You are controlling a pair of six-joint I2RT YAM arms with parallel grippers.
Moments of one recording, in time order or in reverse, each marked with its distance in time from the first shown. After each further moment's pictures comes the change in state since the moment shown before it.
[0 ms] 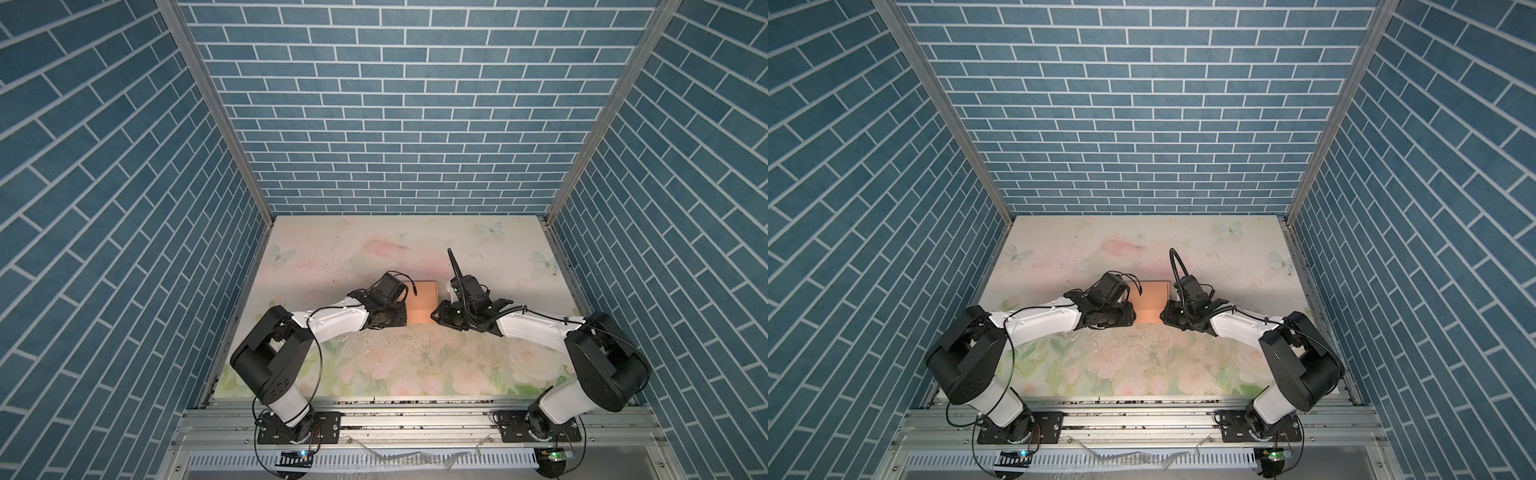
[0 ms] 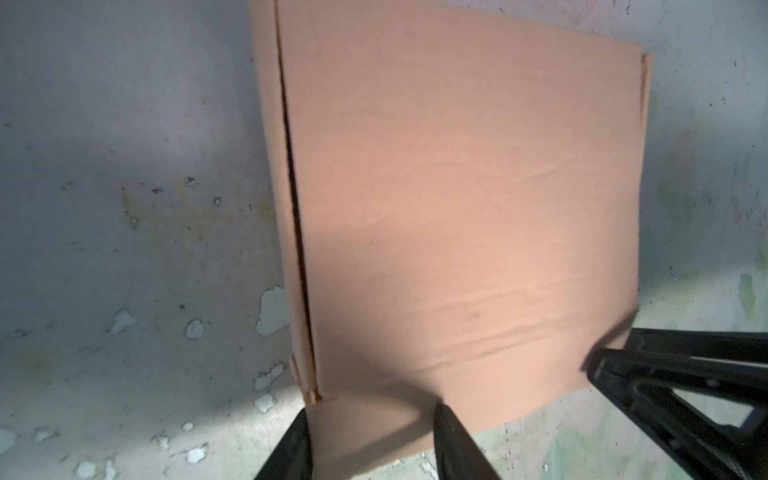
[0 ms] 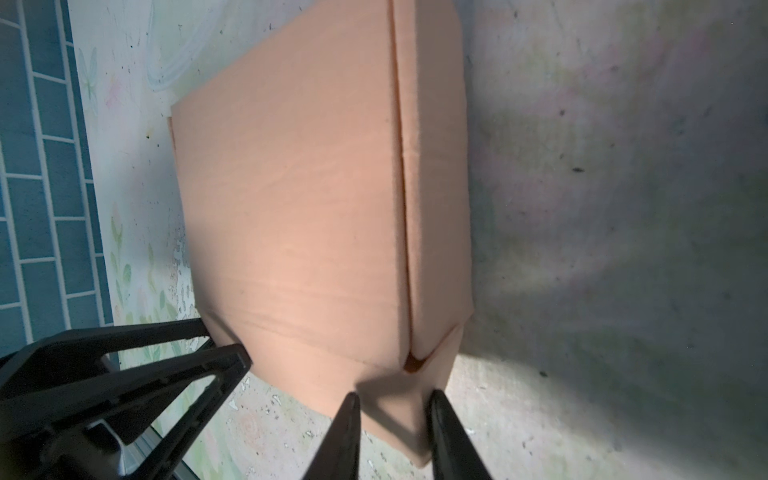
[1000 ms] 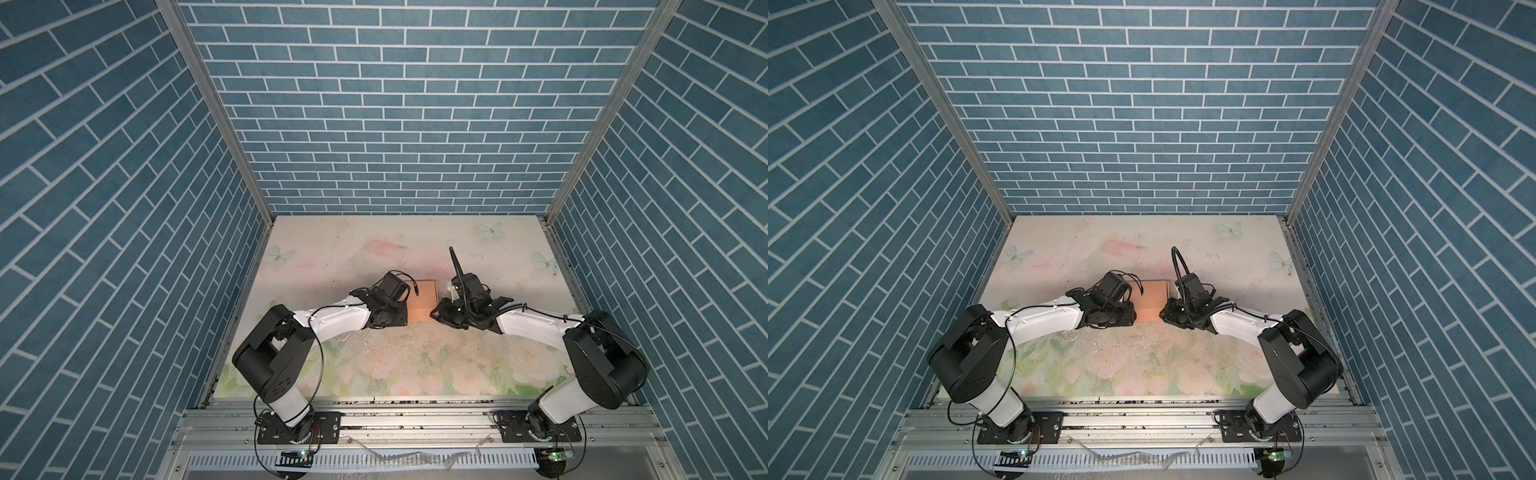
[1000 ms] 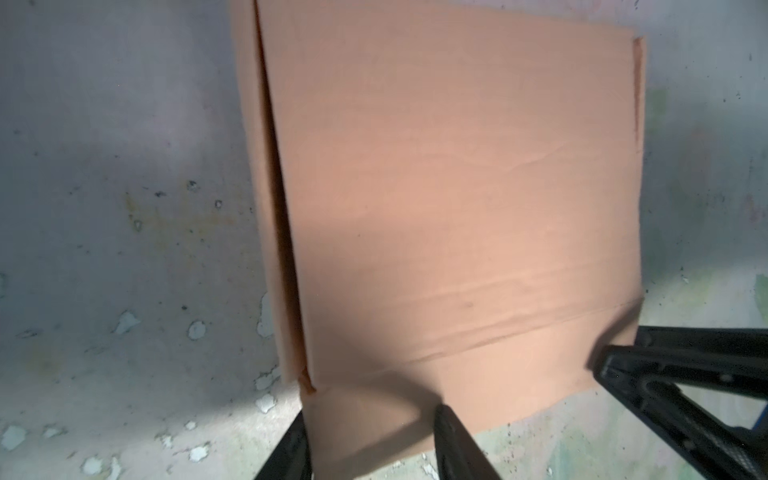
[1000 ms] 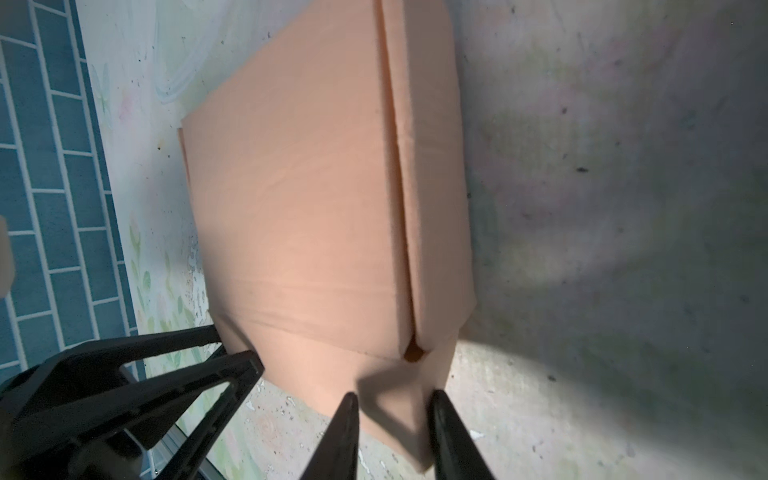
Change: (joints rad) left arm -0.011 0.023 0.018 -0.019 -0.019 0.003; right arm -0.025 0.028 0.013 0.009 -0.035 0.033
